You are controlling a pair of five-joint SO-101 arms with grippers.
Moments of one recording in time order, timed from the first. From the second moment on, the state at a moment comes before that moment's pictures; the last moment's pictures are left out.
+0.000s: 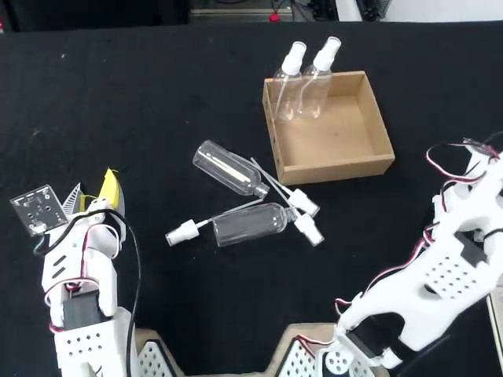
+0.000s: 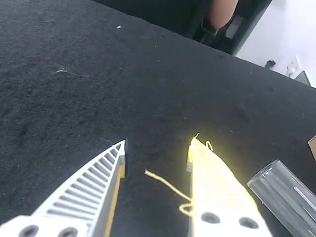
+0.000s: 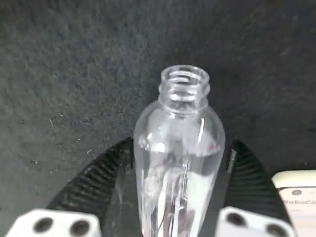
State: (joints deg) left arm -18.5 -102.8 96.2 32.1 12.3; right arm 46.8 34.8 -15.3 90.2 31.9
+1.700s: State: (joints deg) left arm -18.5 -102.8 96.2 32.1 12.3; right arm 45.6 13.6 -26.5 97.8 28.1
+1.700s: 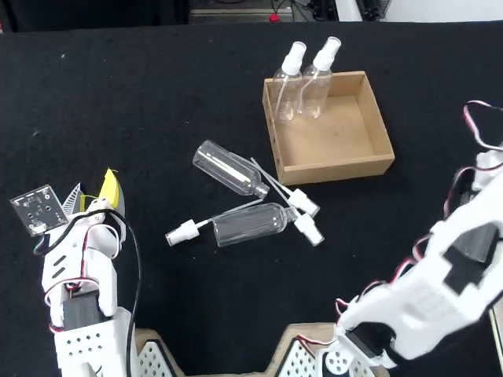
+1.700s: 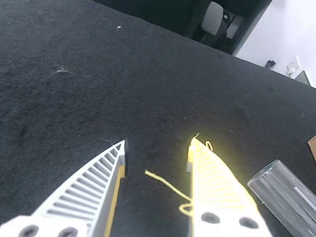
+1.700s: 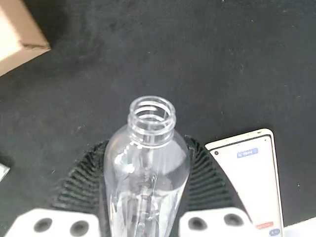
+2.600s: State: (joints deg) left arm -14.9 -102.8 96.2 32.1 7.9; right arm 40.7 -10.6 47.8 8.5 21.0
